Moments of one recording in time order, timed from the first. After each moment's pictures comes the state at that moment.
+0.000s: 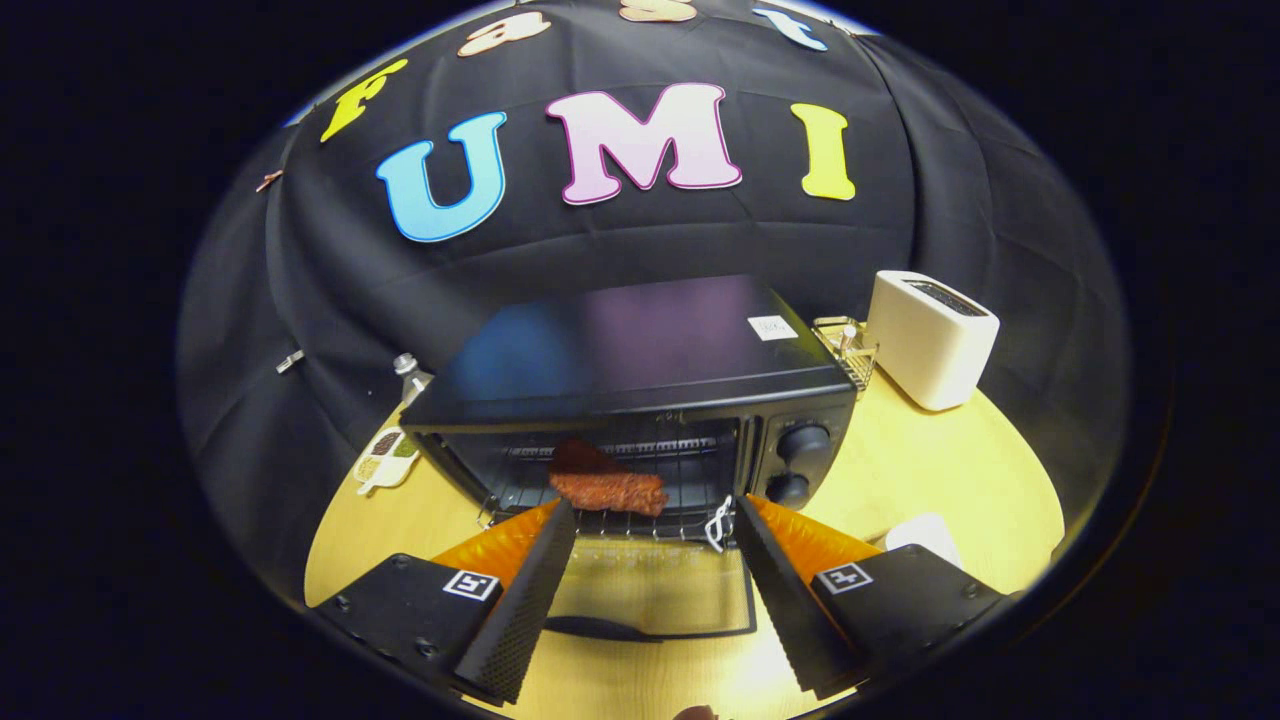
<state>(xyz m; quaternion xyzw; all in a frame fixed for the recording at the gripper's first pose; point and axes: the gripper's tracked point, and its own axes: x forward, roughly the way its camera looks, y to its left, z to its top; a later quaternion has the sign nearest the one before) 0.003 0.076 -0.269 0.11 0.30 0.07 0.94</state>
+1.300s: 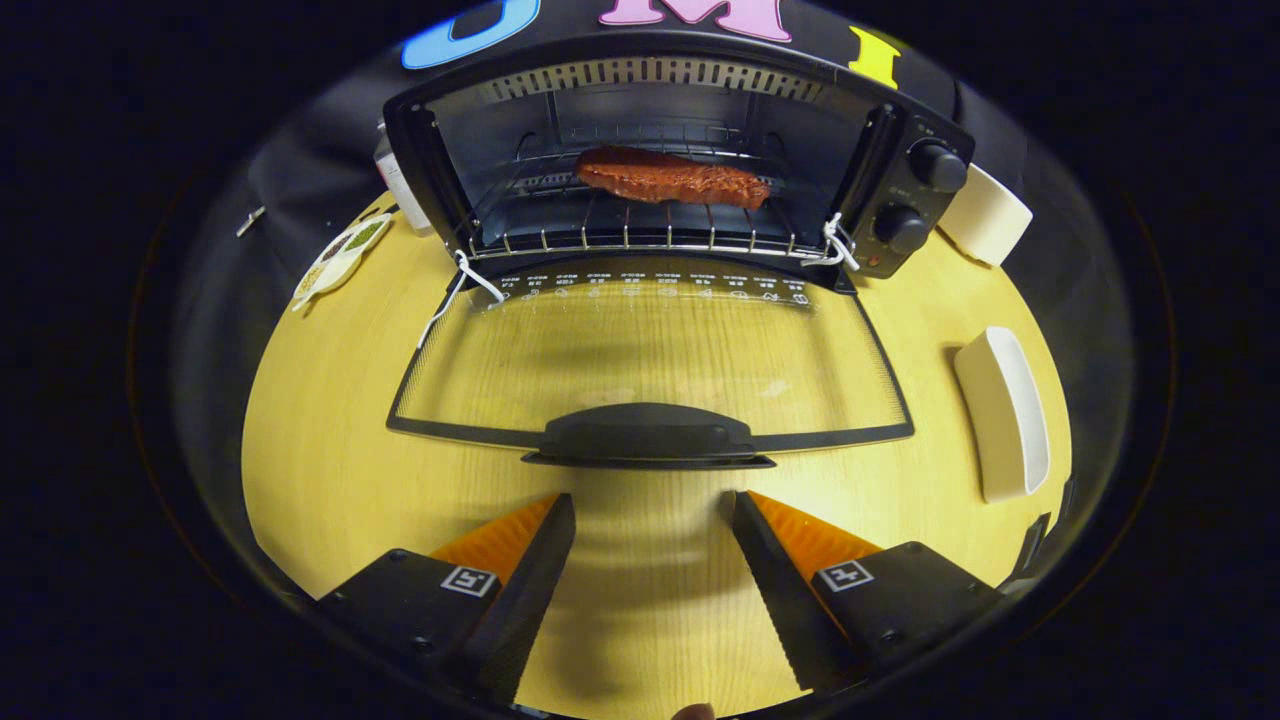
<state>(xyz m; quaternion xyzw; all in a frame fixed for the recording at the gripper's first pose) -0.097 0.149 -0.427 0.03 0.52 0.03 0.85</state>
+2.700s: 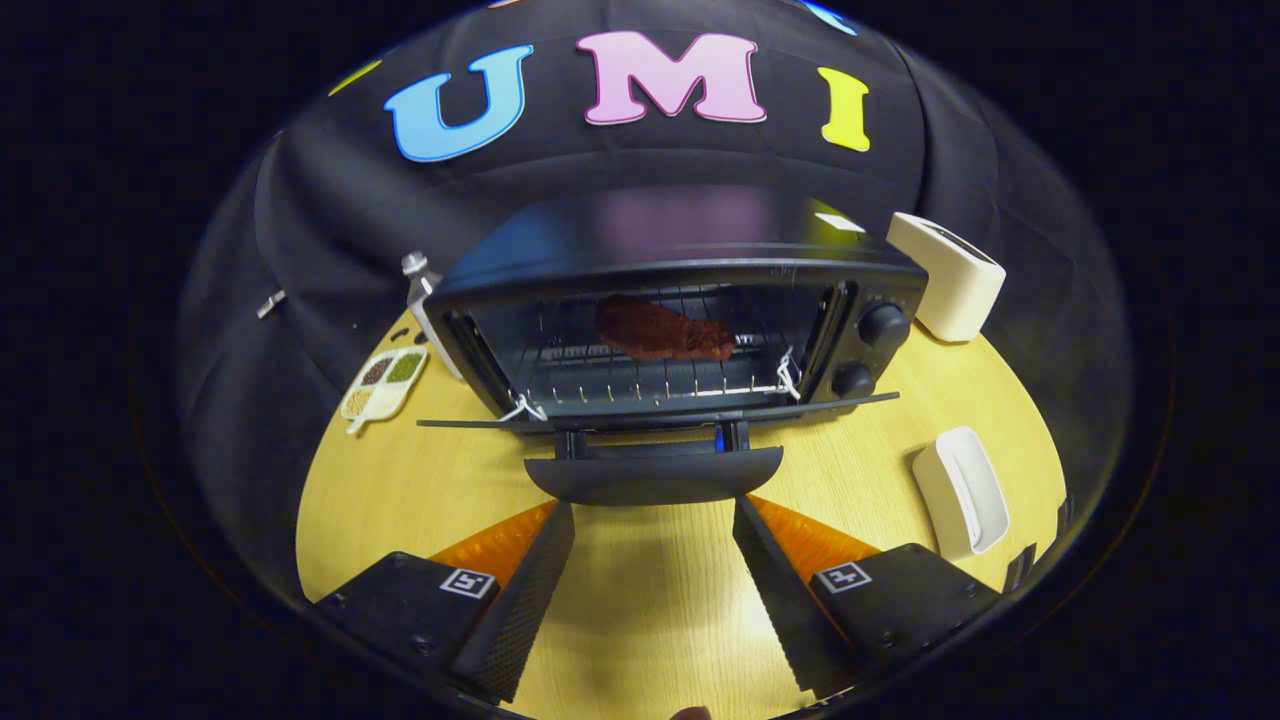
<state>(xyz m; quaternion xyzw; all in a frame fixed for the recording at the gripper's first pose) -0.055 0.145 -0.317 0.08 0.37 0.04 0.92</state>
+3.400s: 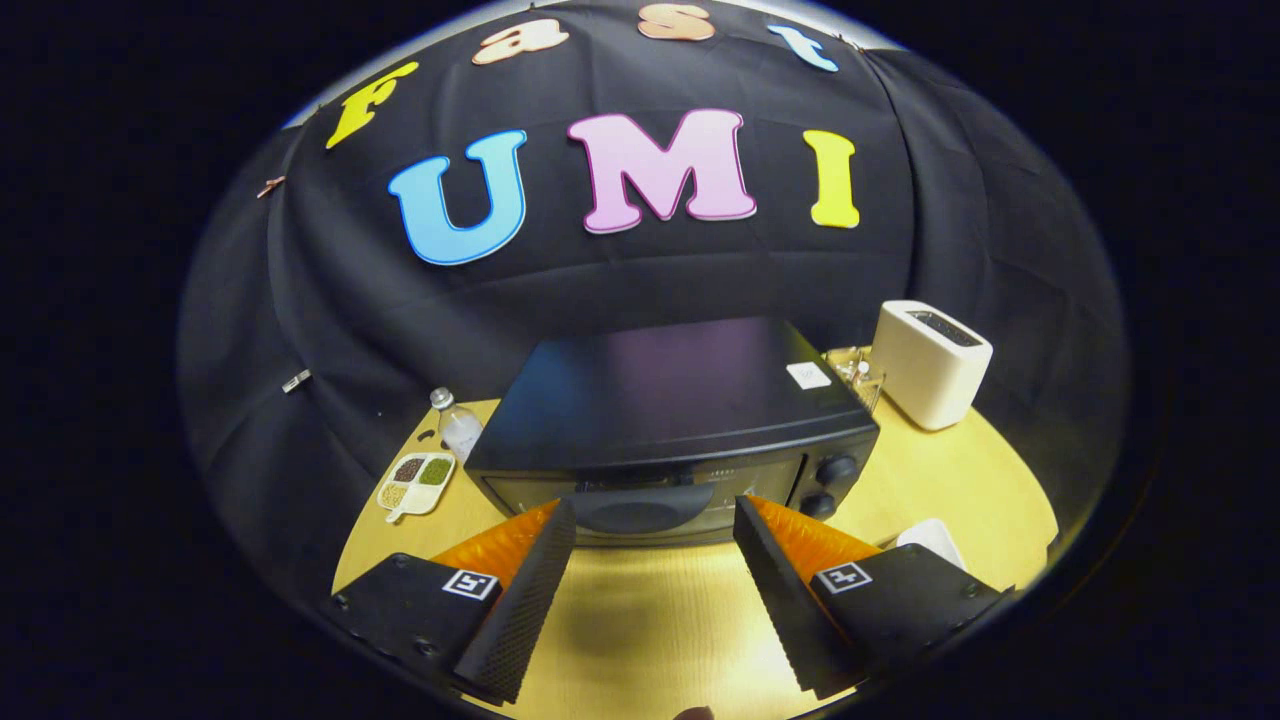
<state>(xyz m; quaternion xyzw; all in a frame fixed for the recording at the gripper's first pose) -0.008 0.097 -0.209 0.09 0.25 0.05 0.96</state>
